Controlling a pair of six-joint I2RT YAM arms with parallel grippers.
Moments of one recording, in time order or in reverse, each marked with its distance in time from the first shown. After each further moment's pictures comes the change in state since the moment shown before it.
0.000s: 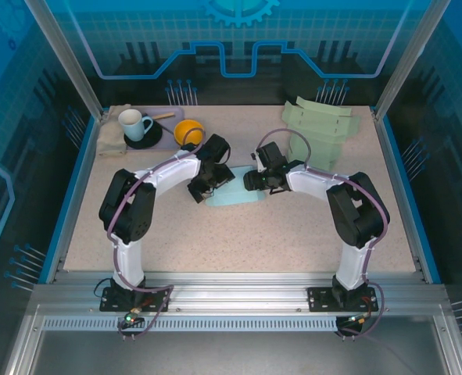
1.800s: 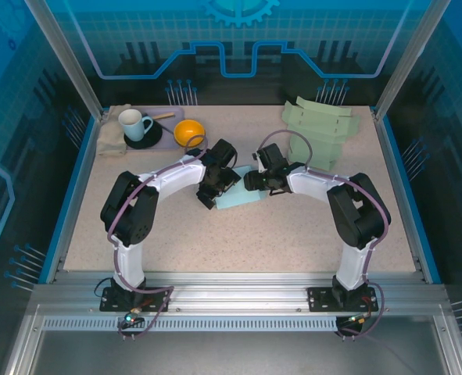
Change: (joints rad) left arm -0.058 -0.006 -0.037 0.064 0.052 -0.218; right arm 0.002 -0.009 -0.027 0.038 -0.002 0.034
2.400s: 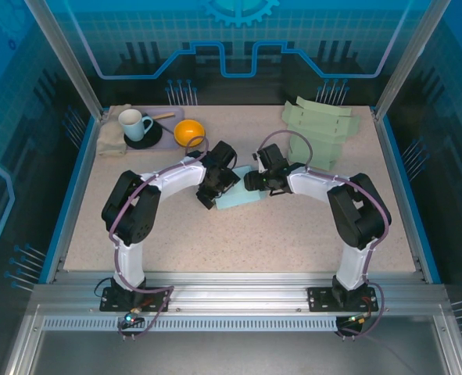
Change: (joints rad) left arm 0.003 0.011 -0.027 0.049 -0.021 0.022; right arm 0.000 -0.005 -0.007 0.006 0.002 0.003
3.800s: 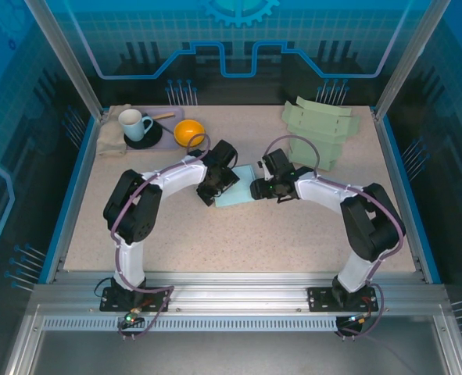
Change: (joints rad) left arm 0.006 0.024 0.027 -0.006 -0.054 0.058; right arm 0.006 -0.138 -0.087 -0.125 0.008 -0.031
